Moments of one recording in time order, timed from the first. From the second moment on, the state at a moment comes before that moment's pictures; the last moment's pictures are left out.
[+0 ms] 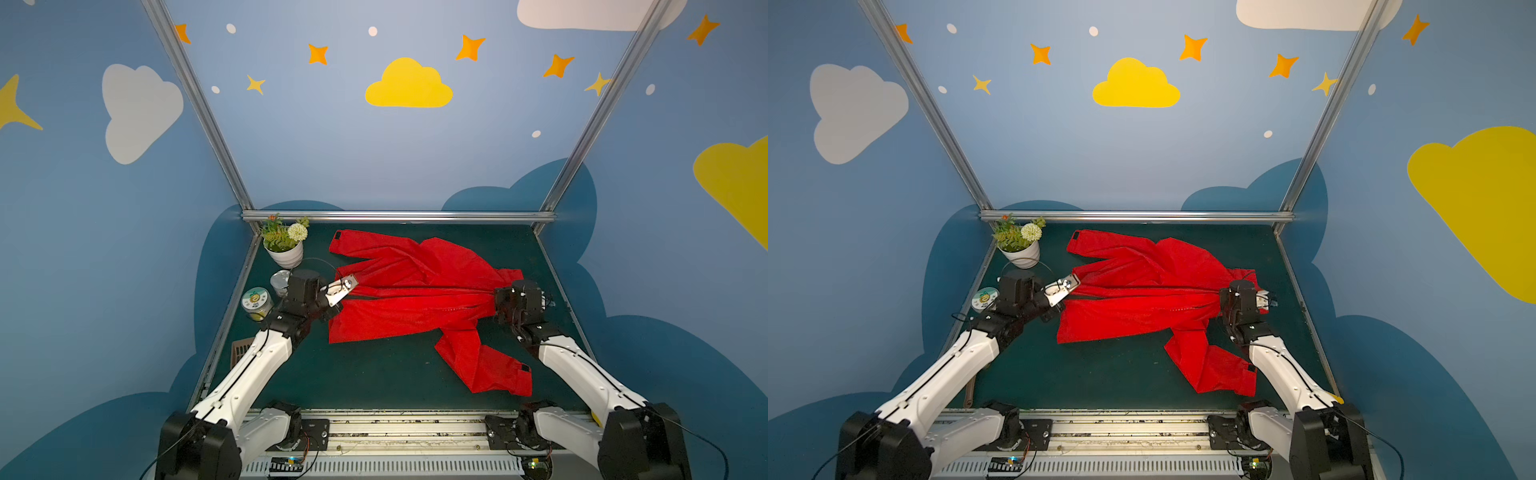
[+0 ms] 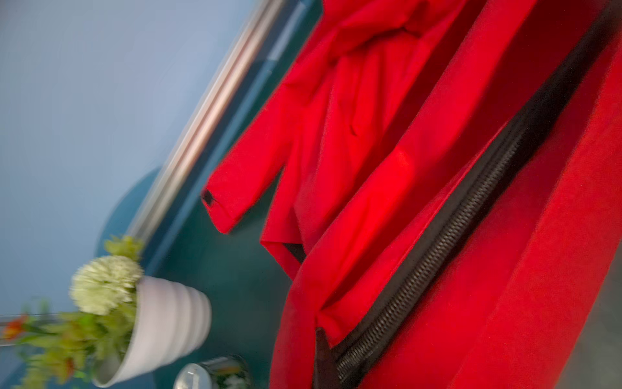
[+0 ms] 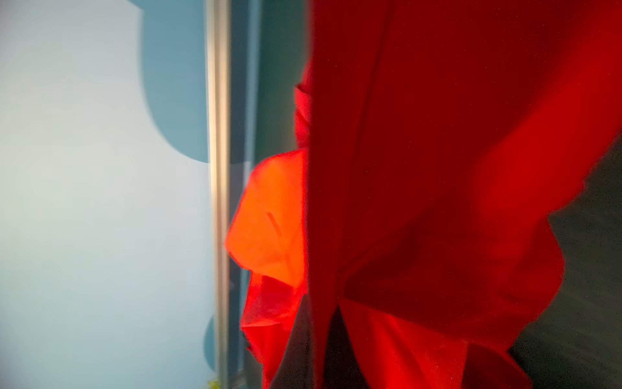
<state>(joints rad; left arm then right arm) -0.21 1.14 0.82 -0.21 0.10 0.77 0.22 1.13 0.61 0.08 0.22 1.47</state>
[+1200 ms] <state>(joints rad) -0.37 0.73 0.35 -0.28 0.12 0.95 0.17 0.47 0.66 -0.86 0.36 1.39</state>
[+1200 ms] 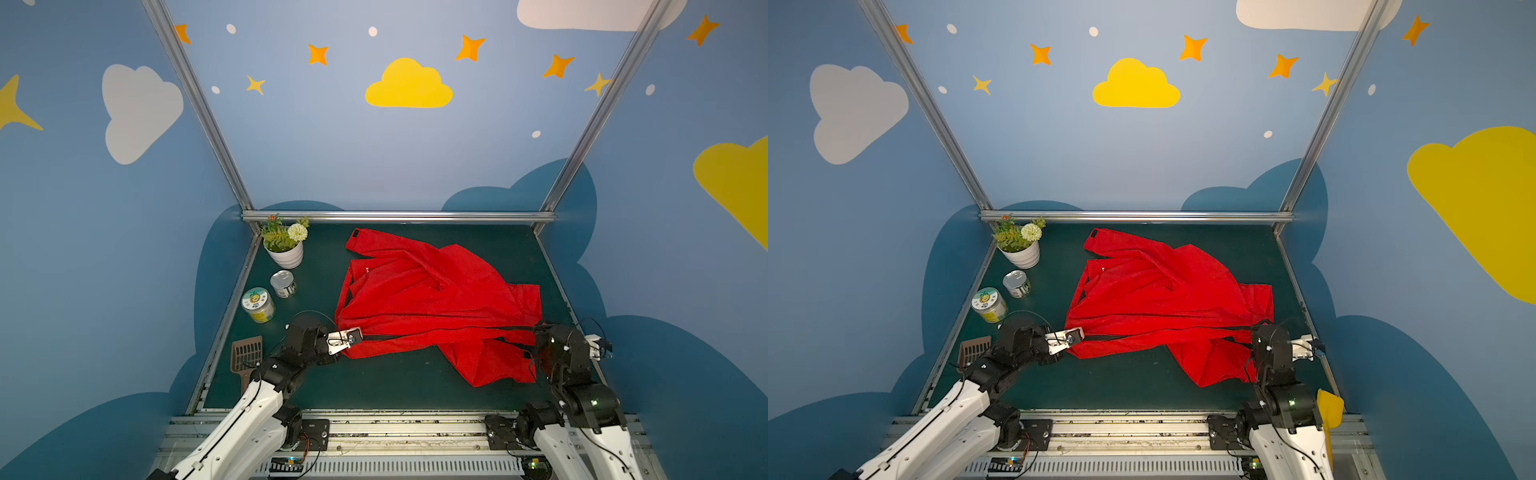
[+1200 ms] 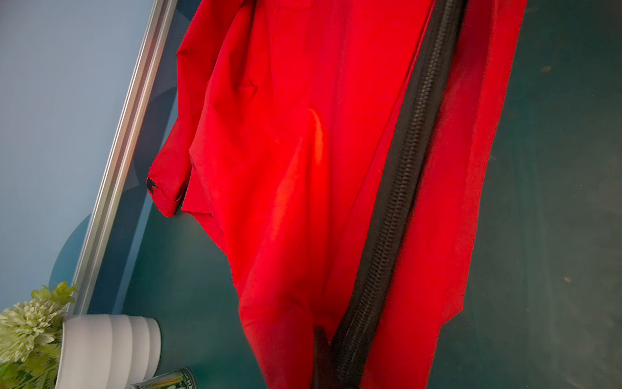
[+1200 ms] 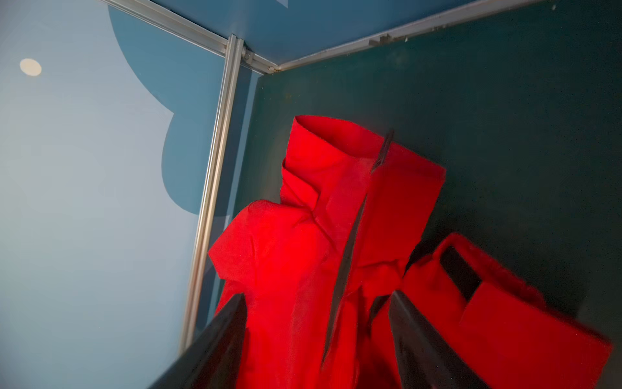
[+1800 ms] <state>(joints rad) -0.38 0.71 0.35 -0.28 0.09 0.95 0.31 1.06 0.80 -0.76 -0.10 1.47</state>
